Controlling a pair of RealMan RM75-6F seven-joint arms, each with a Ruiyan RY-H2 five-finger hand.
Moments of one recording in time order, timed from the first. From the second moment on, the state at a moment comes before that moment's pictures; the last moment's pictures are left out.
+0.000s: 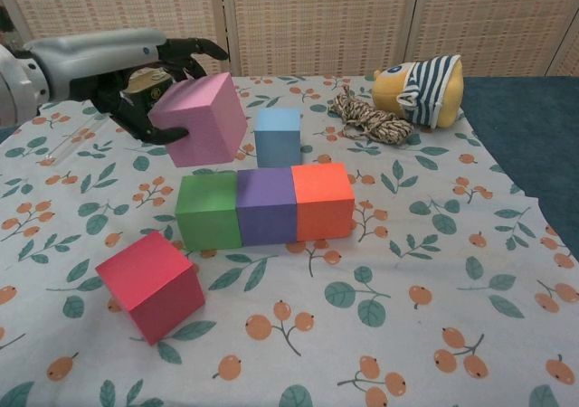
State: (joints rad) left arm -0.76 -1.32 -0.20 -1.83 1.11 1.02 0.42; right arm 0.18 -1.05 -0.07 -1.67 -1.63 1.42 0.02
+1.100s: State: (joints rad) left arm -0.82 -1.50 -0.17 -1.83 0.96 1.13 0.70; right arm 0.17 -1.04 -0.07 -1.66 -1.65 1.38 0.04
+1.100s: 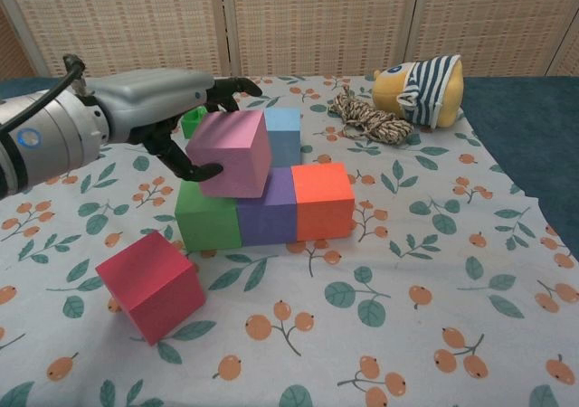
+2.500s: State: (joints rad) left arm -0.87 -1.53 -0.15 -1.85 0.88 1.17 0.80; right arm 0.17 -1.04 -0.06 -1.67 -1.66 1.36 0.04
